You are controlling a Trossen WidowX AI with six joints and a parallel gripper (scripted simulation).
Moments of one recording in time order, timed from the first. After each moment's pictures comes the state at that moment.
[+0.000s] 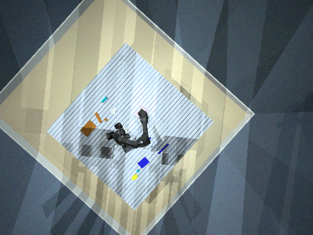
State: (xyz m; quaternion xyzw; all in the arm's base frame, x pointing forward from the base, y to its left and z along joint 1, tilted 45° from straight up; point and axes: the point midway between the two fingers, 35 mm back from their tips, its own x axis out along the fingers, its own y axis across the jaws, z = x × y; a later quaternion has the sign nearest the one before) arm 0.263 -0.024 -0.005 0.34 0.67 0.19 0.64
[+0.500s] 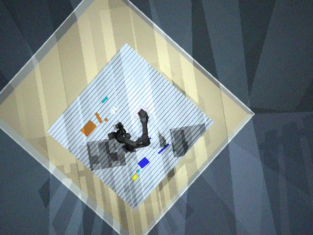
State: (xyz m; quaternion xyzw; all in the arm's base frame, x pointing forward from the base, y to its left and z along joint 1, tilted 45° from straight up) arm 0.262 -0.007 -0.020 0.34 0.67 0.19 0.63
